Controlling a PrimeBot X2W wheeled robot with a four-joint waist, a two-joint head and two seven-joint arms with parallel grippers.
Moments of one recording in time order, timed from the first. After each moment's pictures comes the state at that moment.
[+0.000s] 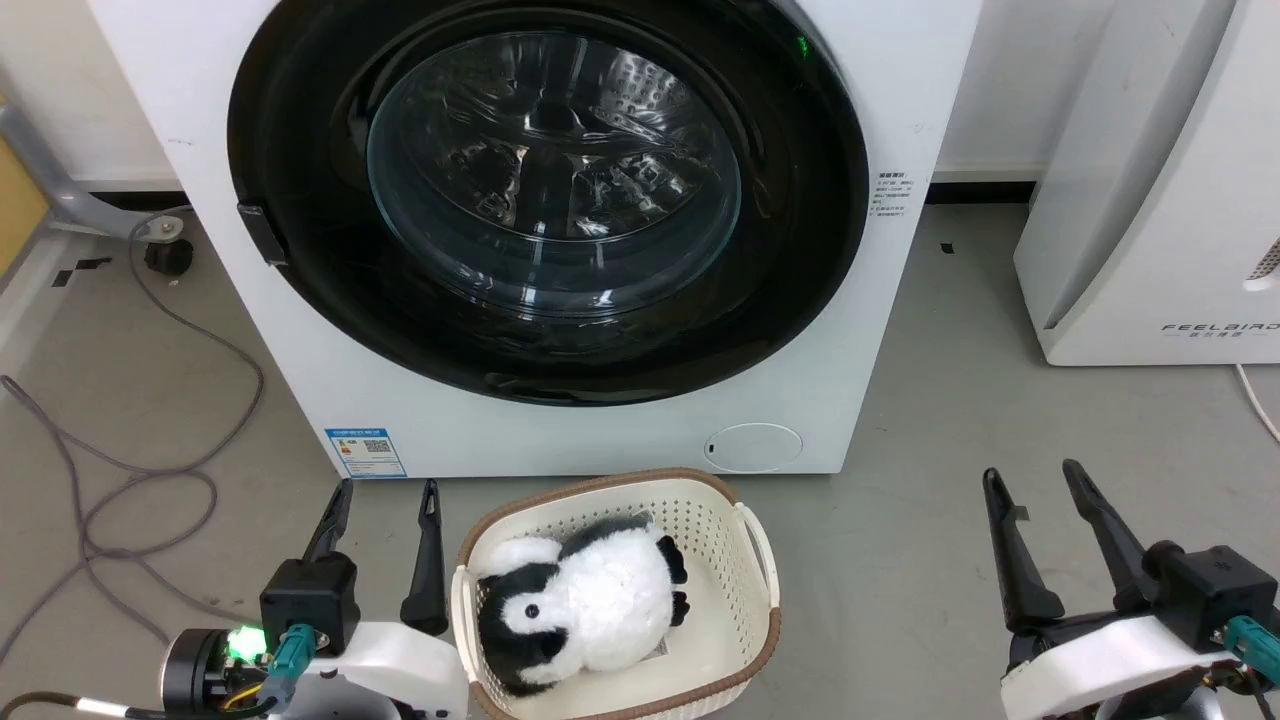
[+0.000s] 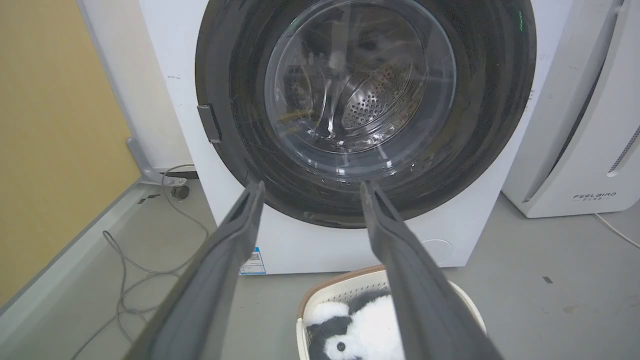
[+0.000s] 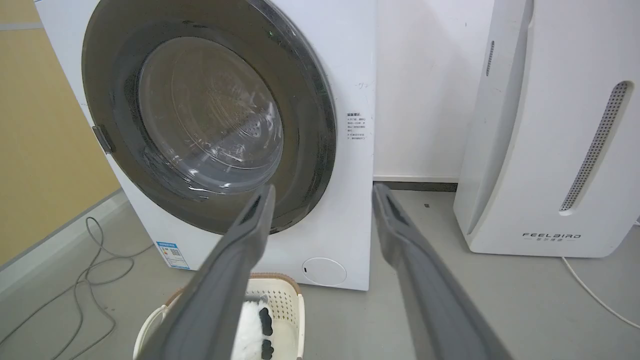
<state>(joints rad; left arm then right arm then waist) 0.00 0.05 -0.03 0.00 -0.01 0.04 -0.06 0.02 -0.05 -0.03 -0.05 0.14 0.13 -0.06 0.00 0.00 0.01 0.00</state>
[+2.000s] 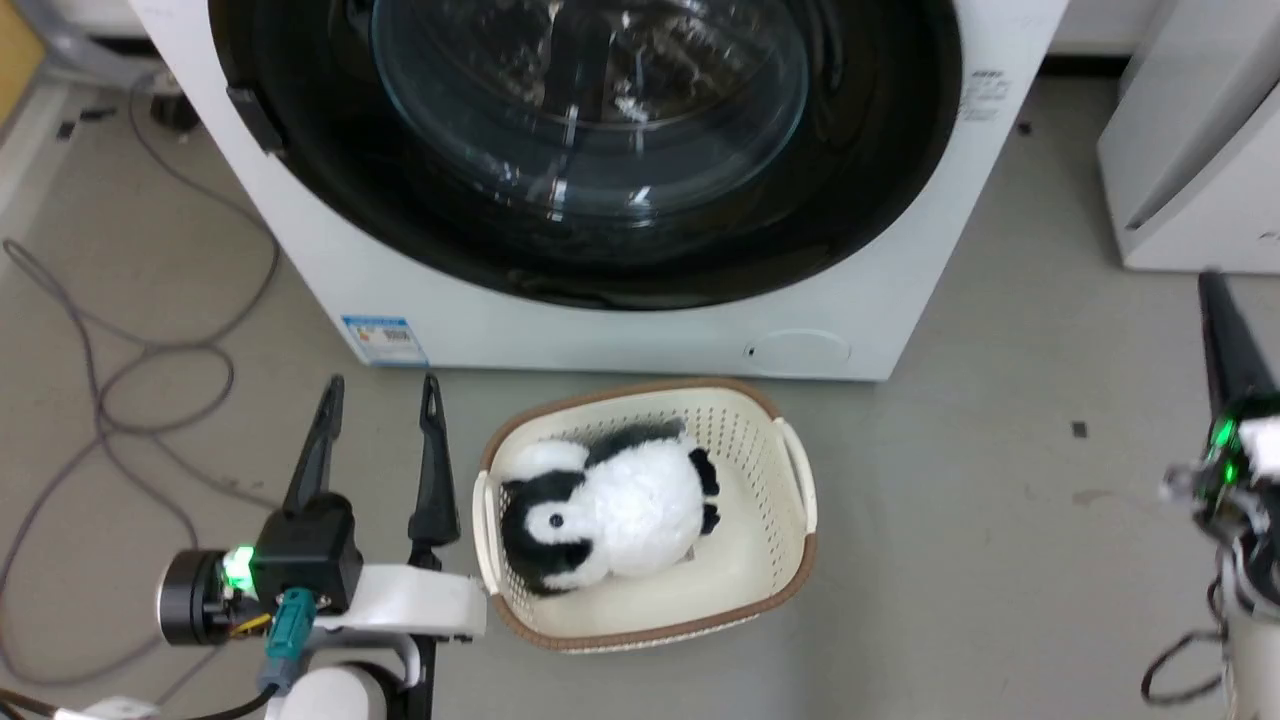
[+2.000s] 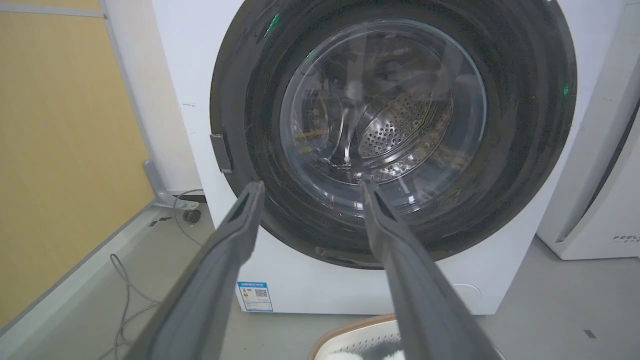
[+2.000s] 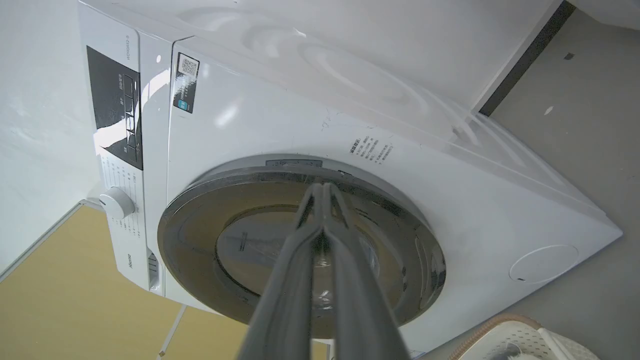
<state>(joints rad) -0.10 0.05 -0.09 -0.05 -0.02 0.12 -0.18 -0.38 -0.12 -0.26 0.22 1.25 0.13 0.14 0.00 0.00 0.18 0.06</state>
